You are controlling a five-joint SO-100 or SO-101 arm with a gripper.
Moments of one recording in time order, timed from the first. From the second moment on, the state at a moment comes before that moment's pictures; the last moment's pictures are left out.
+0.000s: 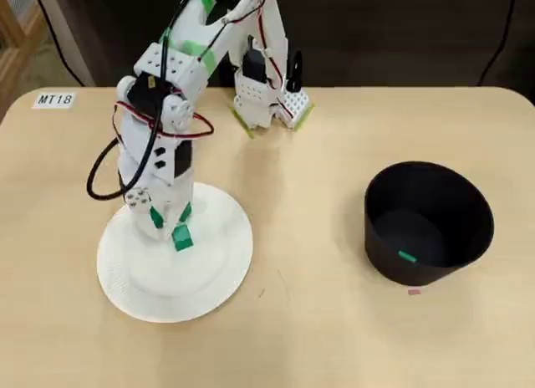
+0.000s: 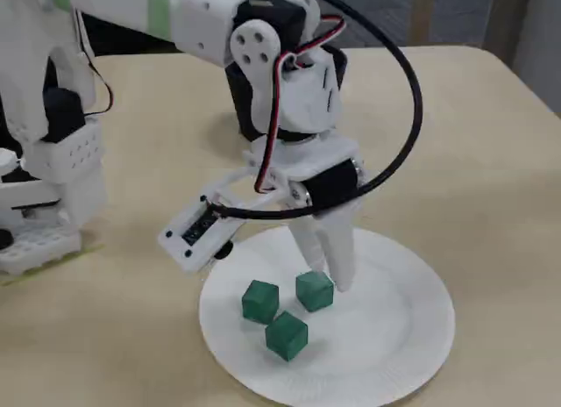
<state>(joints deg) 29.0 83.2 88.6 68.6 28.9</state>
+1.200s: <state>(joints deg) 26.4 72.0 79.2 81.2 21.4</state>
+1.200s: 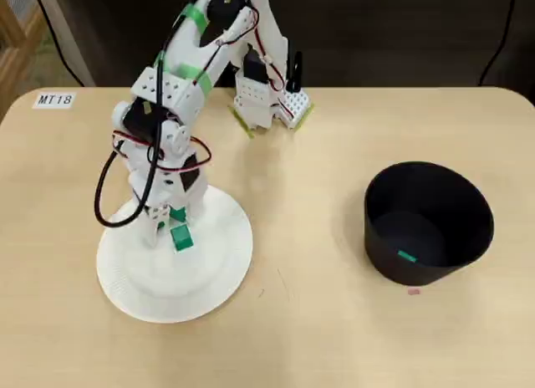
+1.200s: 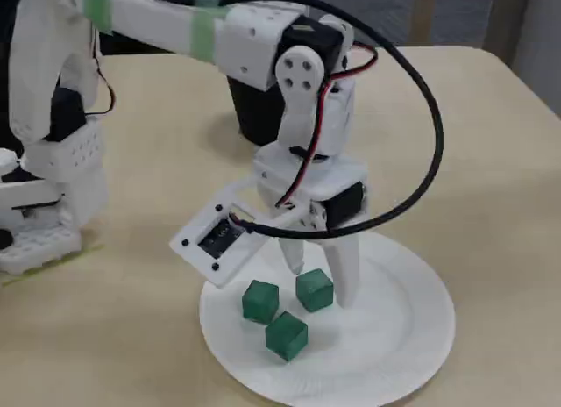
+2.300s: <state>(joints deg) 25.7 63.7 73.7 77.0 24.1</state>
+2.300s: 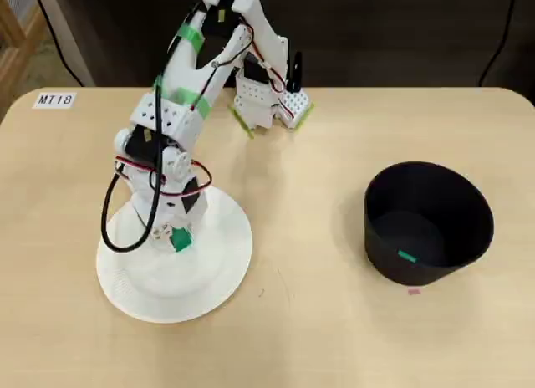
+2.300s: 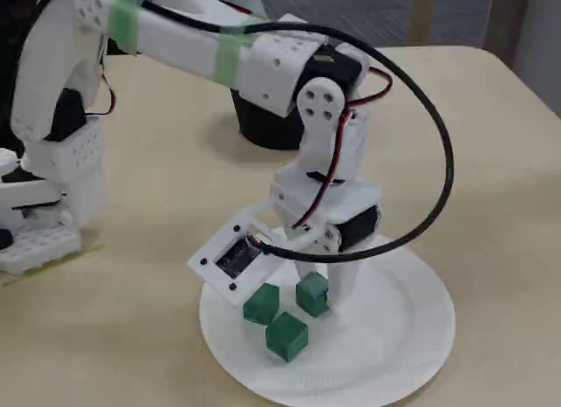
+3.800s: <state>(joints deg) -37.9 107.3 98.5 58.8 -4.0</state>
